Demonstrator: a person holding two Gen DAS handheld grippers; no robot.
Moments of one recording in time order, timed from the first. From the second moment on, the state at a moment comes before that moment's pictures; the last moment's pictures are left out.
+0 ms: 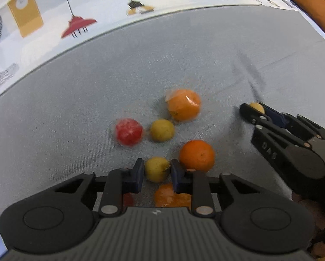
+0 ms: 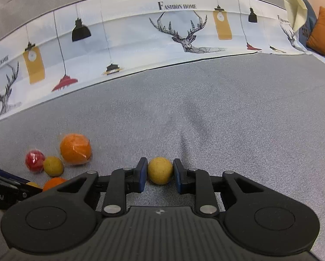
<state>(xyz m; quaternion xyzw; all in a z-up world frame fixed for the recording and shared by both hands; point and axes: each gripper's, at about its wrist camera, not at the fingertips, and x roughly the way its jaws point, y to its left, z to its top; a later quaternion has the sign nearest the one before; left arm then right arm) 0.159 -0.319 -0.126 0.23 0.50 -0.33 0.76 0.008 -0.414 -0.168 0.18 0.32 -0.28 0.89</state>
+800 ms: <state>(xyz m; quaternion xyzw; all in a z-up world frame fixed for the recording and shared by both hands) 0.013 -0.118 0.027 0.16 0.46 -0.16 0.86 -0.083 -0.308 -0.056 0.14 0.25 -0.19 0.94</state>
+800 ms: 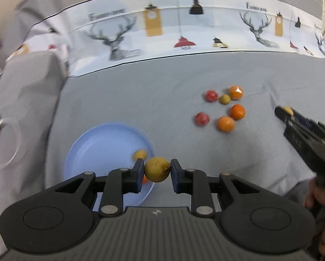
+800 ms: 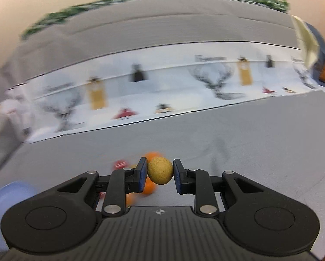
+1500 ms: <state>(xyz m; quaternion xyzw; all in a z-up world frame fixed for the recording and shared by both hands) -0.097 0.042 0.023 0.07 0.47 -0.14 0.87 -0.168 -0.117 0.024 0.08 0.32 0.03 0.95</state>
